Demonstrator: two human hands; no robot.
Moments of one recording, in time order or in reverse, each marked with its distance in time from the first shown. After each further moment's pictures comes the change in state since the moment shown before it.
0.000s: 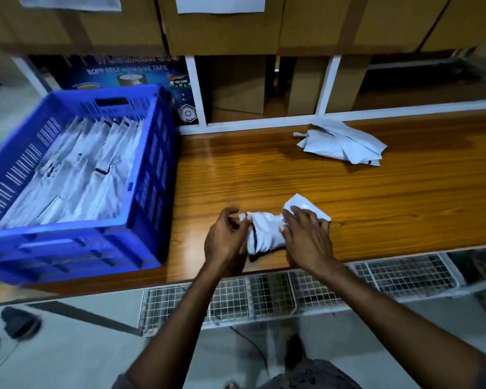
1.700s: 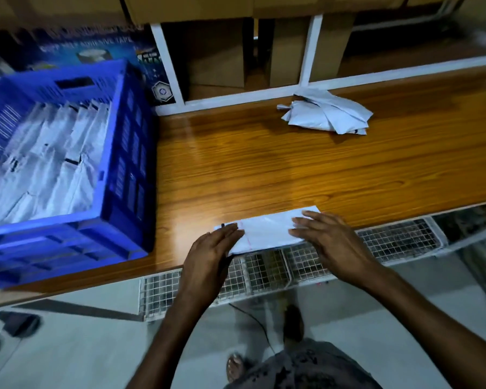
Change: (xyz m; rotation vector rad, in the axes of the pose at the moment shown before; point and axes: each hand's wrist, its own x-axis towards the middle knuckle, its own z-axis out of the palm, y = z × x) left_hand -0.073 -0.038 -0.030 0.390 -0.118 0.678; right_hand -0.076 0.064 -0.031 0.114 -0.015 -0.386
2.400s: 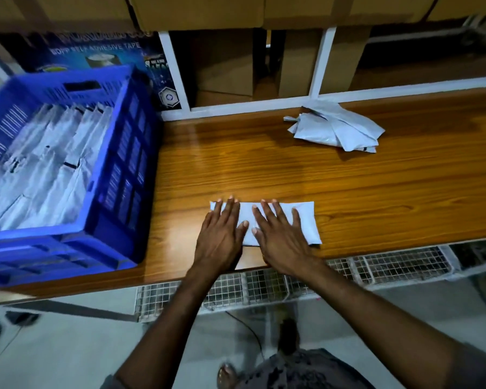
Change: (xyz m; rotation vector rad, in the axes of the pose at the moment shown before) left_hand 0.089 -0.011 0.048 0.216 -0.158 -0.267; right_hand 0.100 -0.024 0.052 -0.109 -0.200 0.196
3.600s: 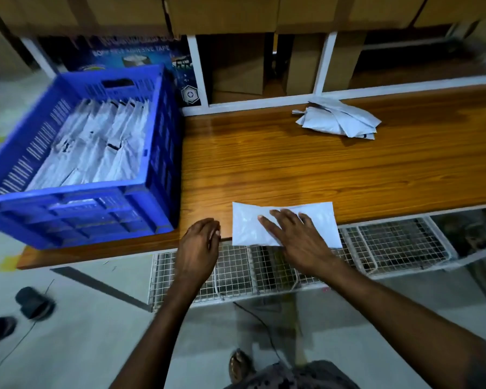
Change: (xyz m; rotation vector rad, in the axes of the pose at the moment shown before) left_hand -0.129 -0.064 -0.038 -0.215 0.196 -0.108; right_hand -0.085 -0.032 0.011 -0.150 0.025 -0.192
